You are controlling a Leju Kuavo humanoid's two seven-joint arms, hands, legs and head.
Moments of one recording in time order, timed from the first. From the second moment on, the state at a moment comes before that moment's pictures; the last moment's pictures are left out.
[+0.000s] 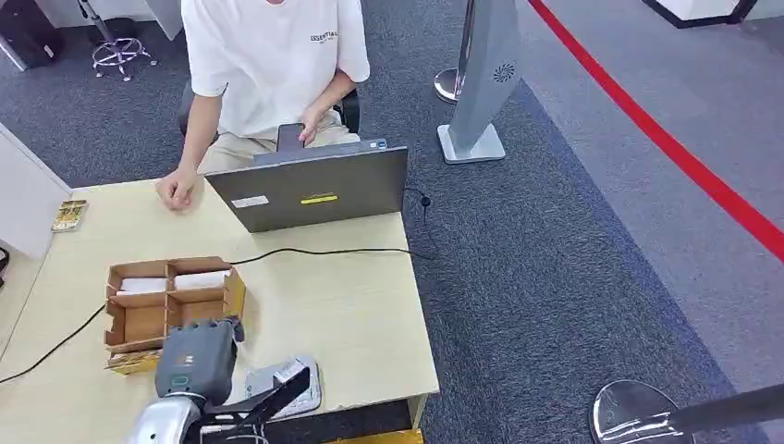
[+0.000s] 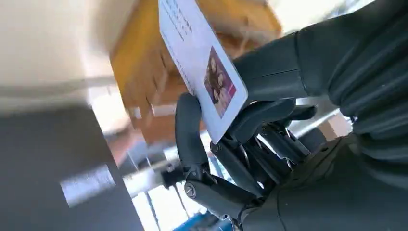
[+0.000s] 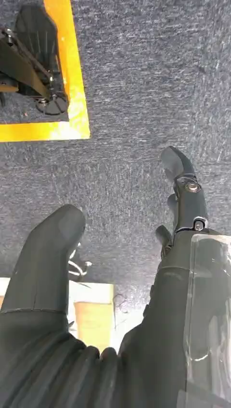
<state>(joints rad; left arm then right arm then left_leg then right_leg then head) 0.07 0.00 -0.43 -1.95 -1.56 -0.28 0.31 0.20 0.34 -0.74 -0.95 0.95 0.21 0.31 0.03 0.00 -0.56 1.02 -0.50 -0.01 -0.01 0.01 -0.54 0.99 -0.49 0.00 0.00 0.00</state>
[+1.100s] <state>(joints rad) -0.50 0.41 -0.52 -1.98 -1.56 -0.23 0.56 0.21 0.34 -0.70 -0.94 1.09 0.24 0.24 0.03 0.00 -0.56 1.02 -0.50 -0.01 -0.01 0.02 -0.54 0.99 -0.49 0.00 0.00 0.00</state>
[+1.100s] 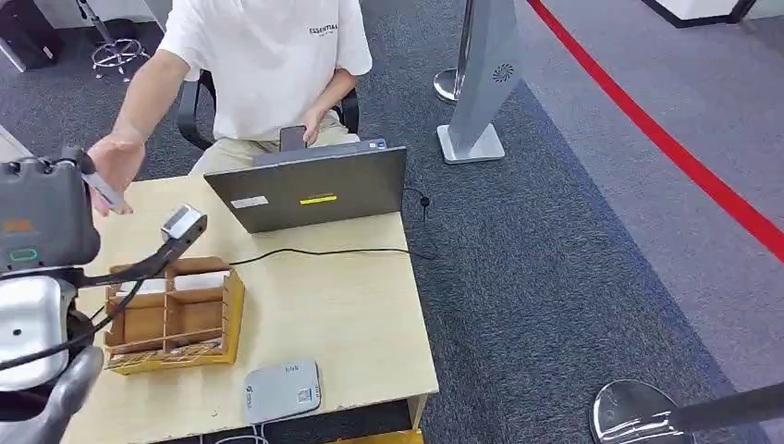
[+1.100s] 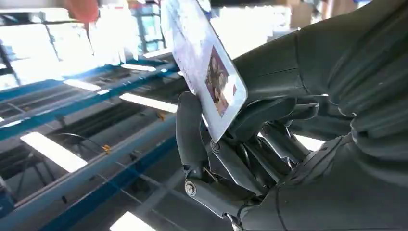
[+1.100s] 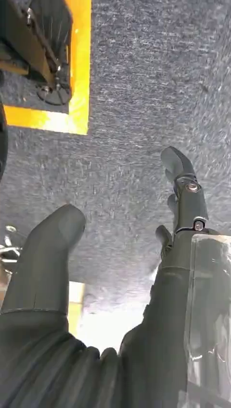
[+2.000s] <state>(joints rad) -0.58 0.47 -0.35 -1.74 -1.56 -0.24 0.46 0.19 0.34 -0.74 -0.87 1.08 0.23 0.28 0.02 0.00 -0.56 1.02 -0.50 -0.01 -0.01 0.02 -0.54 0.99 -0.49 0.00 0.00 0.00</state>
